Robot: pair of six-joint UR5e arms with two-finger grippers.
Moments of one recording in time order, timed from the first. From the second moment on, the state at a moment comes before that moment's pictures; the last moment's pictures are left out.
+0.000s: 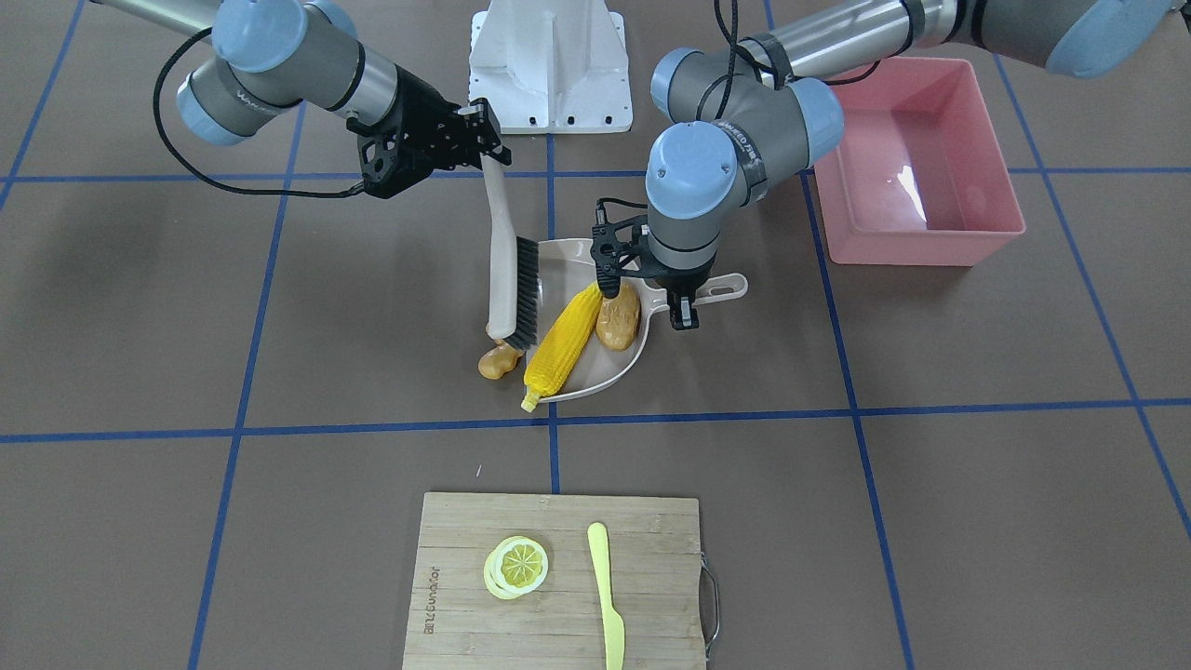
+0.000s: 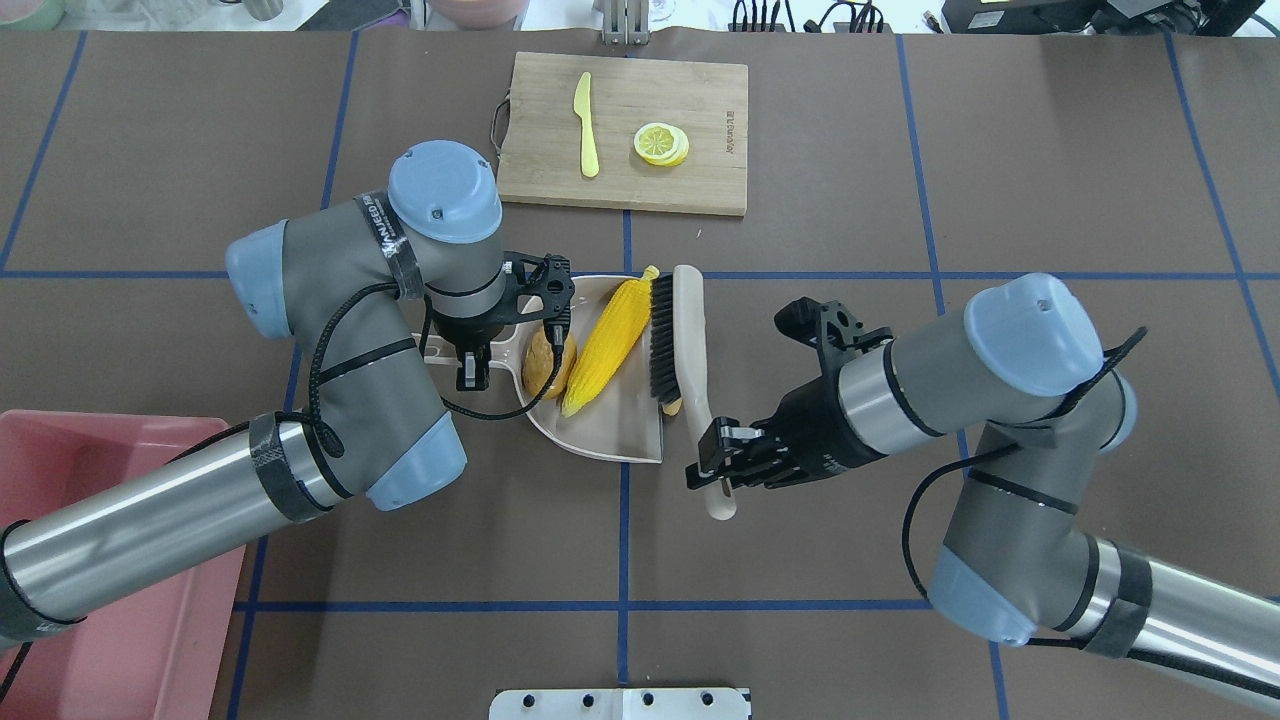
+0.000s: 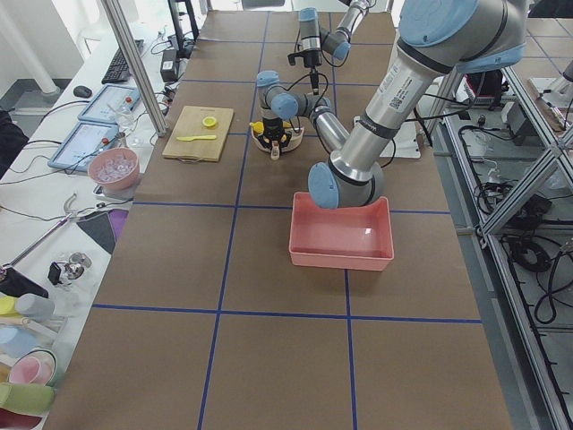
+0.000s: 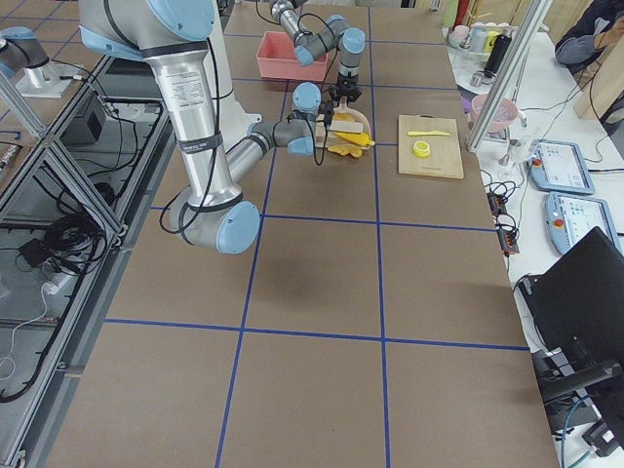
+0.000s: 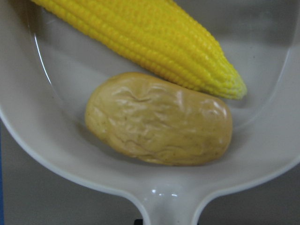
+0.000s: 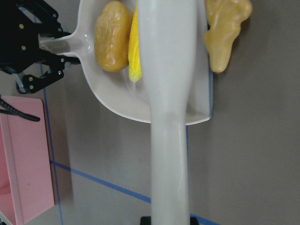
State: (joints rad) left arm -0.61 -2.29 -1.54 -1.44 -1.99 0.47; right arm 0.55 -1.25 1.85 -0.77 2.25 1.55
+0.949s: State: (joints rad) left arm -0.61 -2.29 -1.53 -1.44 -1.99 0.47; right arm 0.65 -1.34 1.74 -0.77 2.34 1.19
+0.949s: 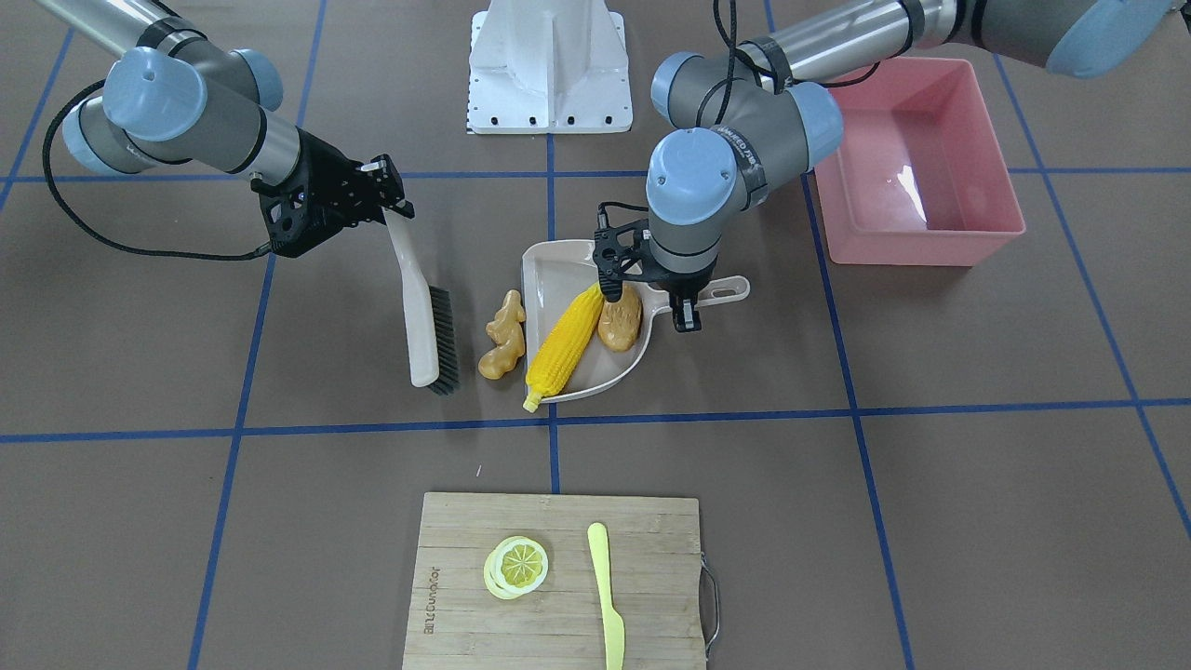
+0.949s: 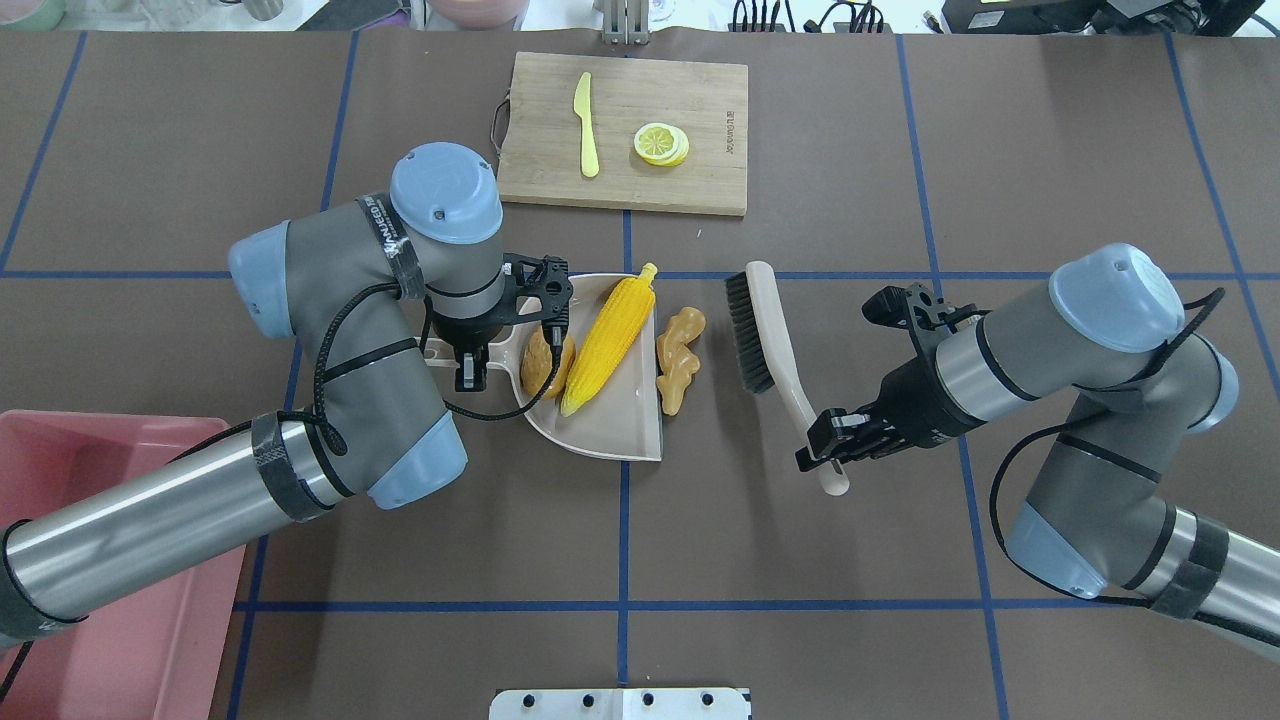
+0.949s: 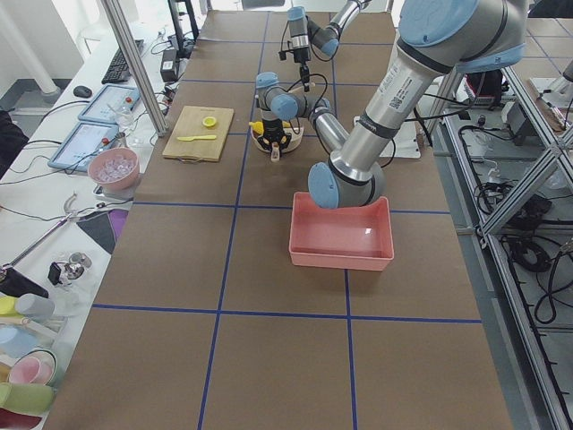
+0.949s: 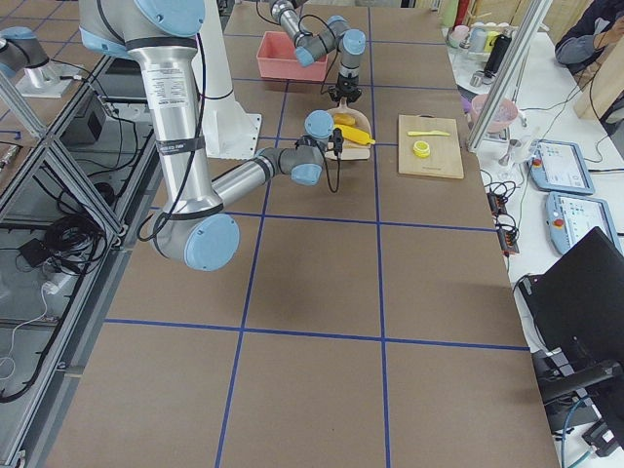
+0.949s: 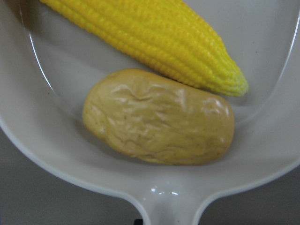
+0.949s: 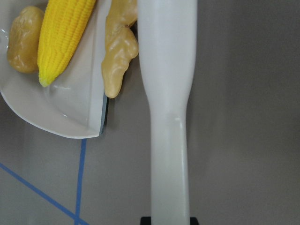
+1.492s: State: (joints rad) left arm -0.61 -2.29 -1.53 -1.44 -1.99 0.47; right arm 0.63 -1.26 1.68 -0.77 2.34 1.20
